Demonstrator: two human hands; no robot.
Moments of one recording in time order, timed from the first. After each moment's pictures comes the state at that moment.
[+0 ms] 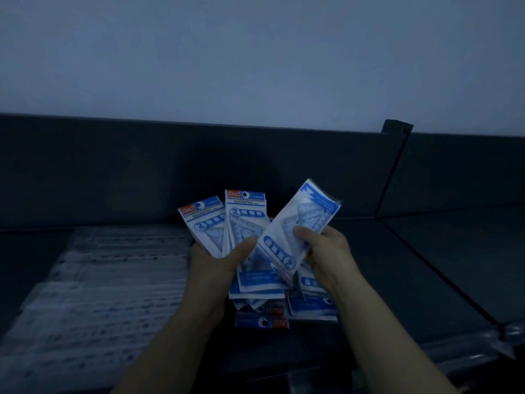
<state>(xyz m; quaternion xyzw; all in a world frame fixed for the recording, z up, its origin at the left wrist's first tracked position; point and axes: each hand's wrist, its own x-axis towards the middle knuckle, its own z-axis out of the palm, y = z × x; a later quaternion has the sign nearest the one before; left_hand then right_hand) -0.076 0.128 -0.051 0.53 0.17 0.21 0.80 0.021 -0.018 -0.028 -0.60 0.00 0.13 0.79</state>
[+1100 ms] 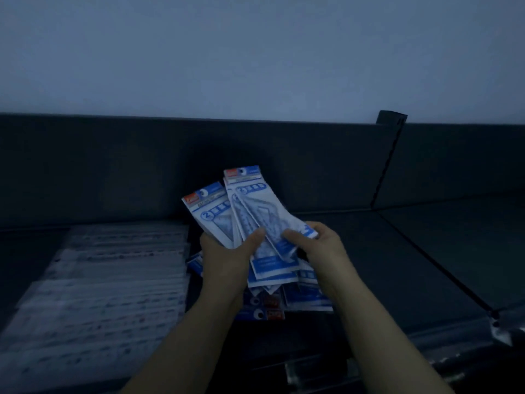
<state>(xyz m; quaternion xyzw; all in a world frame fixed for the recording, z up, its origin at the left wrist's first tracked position) -0.063 0.101 -0.046 0.53 0.18 0.26 0.79 0.011 -0.028 -0.038 -0.69 -0.05 0.11 0.71</state>
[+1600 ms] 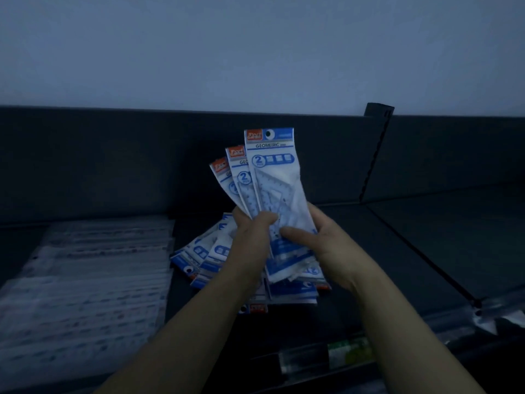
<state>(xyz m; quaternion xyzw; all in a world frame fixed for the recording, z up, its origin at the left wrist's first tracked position) -0.042 0.057 -0.021 0.55 0.14 0.14 0.81 0.001 -0.069 -0.009 -0.66 -0.26 0.20 0.68</state>
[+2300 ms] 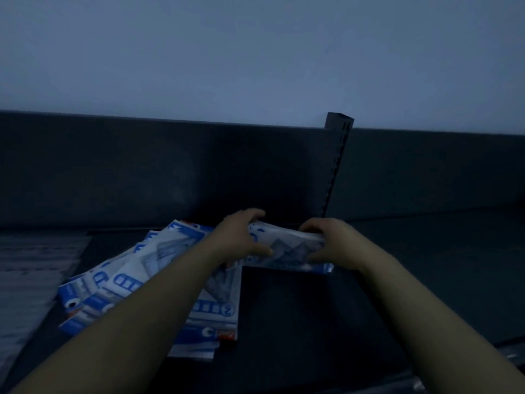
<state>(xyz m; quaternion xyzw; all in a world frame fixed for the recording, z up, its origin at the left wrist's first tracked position) 0.103 0.008 -0.022 0.93 0.07 0.02 0.37 0.176 -0.202 -0.006 -0.92 -0.31 0.09 0.21</state>
